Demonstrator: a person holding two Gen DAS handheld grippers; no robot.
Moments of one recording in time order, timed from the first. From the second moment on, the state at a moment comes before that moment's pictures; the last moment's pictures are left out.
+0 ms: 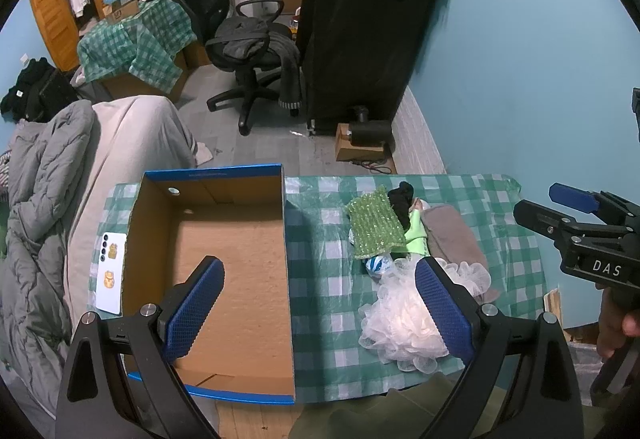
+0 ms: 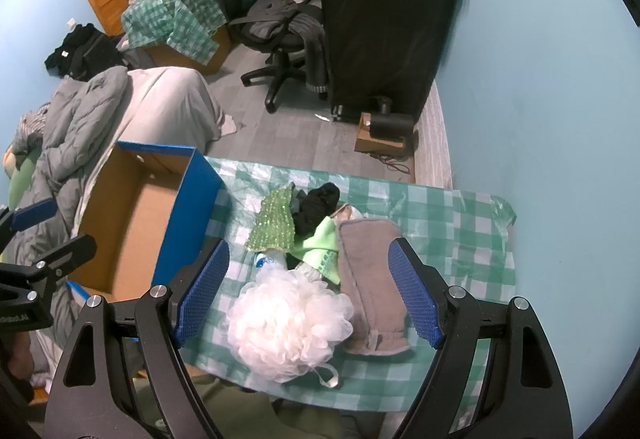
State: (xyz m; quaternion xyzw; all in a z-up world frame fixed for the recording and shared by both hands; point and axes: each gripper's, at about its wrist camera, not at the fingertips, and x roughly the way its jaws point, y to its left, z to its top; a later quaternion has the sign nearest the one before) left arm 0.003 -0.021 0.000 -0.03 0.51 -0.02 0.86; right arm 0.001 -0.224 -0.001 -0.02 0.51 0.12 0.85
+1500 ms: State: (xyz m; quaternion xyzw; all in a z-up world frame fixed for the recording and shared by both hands) left arm 0.003 -0.099 -0.110 -0.02 0.59 -0.08 0.80; right arm 0.021 -0.322 -0.169 -0.01 0.64 0.11 0.76
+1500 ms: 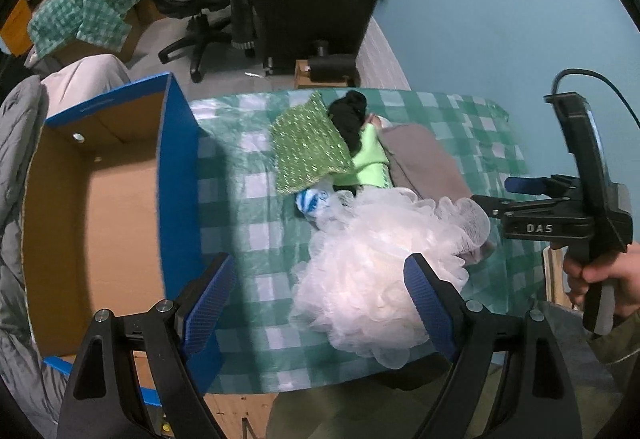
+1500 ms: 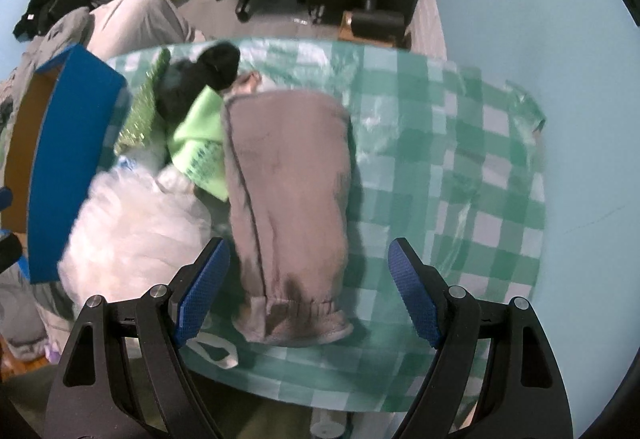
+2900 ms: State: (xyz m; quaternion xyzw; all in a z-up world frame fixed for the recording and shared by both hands) left arm 0.000 -0.163 -0.198 0.00 0.65 -0.08 0.76; right arm -0.014 -0.365 -0.220 0.00 0.67 0.14 0.73
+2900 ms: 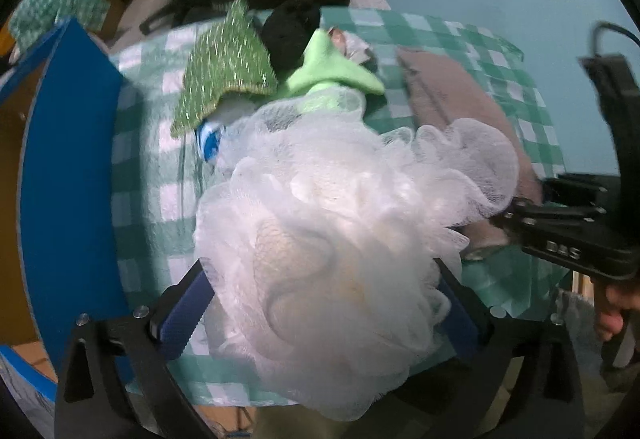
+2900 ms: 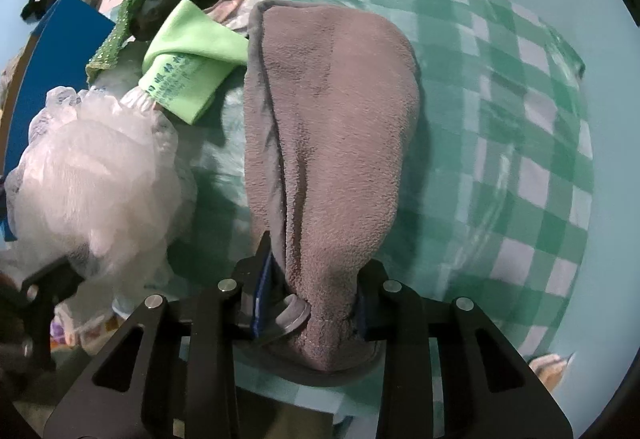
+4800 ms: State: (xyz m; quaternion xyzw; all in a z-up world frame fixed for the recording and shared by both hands) left arm -0.035 -0.085 -0.090 -0.03 0.56 -0.11 0.82; right arm -0.039 -0.312 -0.126 -0.02 0.61 0.15 0.78
